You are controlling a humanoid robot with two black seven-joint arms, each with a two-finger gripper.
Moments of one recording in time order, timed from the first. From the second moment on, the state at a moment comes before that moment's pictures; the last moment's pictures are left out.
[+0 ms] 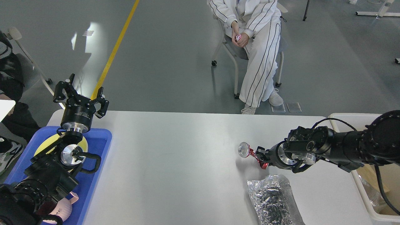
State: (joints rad) left arm -0.73 0.19 -0.78 -0.27 -0.12 -0.54 -0.56; right arm 1.29 -0.19 -0.89 0.92 -0.03 0.13 -0.19
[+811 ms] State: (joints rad) left arm -0.73 0.19 -0.78 -0.27 -0.12 -0.54 -0.56; right arm 2.13 -0.41 -1.03 1.57 -0.03 0.42 -0.20
